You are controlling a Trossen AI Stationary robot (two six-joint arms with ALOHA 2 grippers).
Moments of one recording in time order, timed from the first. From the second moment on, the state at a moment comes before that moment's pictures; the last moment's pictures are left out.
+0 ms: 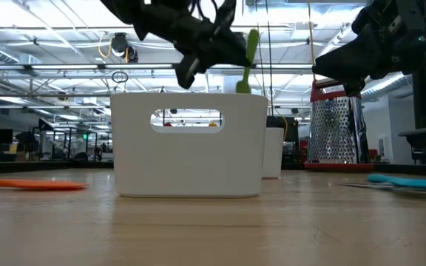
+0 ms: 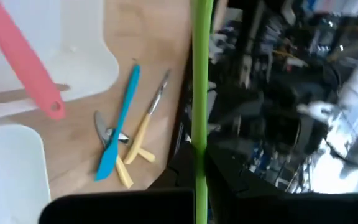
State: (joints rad) left arm 0.17 1.69 1.20 0.05 0.27 -1.68; right arm 0.17 0.75 0.14 0.52 0.24 0.24
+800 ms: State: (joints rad) left arm 0.23 1.84 1.23 0.01 0.29 -1.91; right arm 0.16 0.75 0.14 0.45 0.23 0.24
